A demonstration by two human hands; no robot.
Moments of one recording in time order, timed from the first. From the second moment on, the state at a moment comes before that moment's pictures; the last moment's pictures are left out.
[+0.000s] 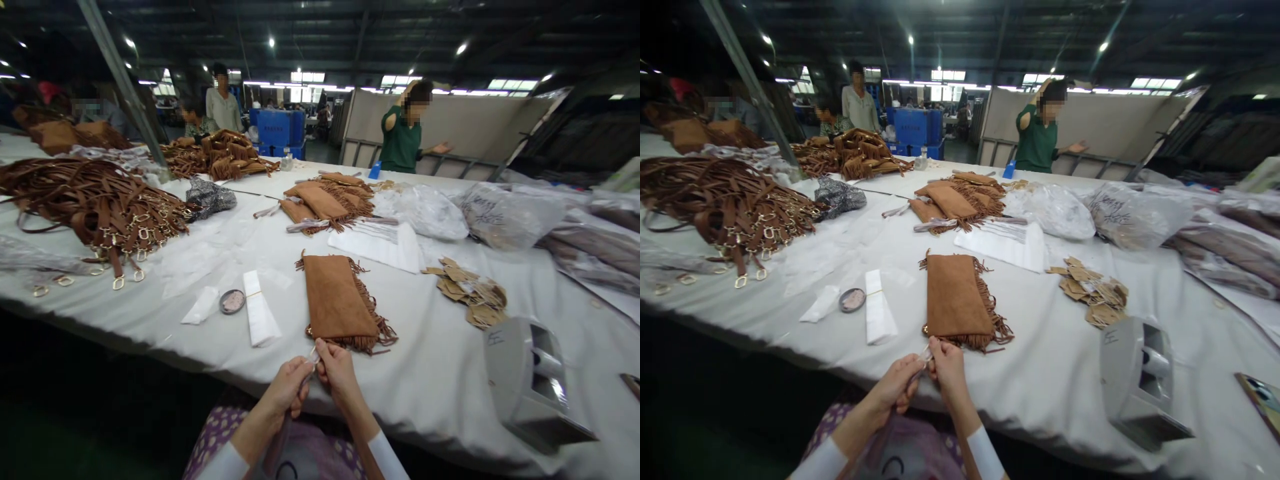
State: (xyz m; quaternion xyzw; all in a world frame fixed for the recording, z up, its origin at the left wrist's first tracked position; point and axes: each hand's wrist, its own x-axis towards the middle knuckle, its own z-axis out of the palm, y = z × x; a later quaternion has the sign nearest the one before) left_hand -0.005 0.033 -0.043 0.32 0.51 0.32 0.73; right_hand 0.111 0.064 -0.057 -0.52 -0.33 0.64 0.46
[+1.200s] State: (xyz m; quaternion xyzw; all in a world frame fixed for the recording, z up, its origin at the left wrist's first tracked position) left_hand -0.004 0.016 -0.065 0.37 0.56 0.29 0.68; right_hand 0.414 -0.046 -0.026 -0.79 -0.13 0.10 0.60
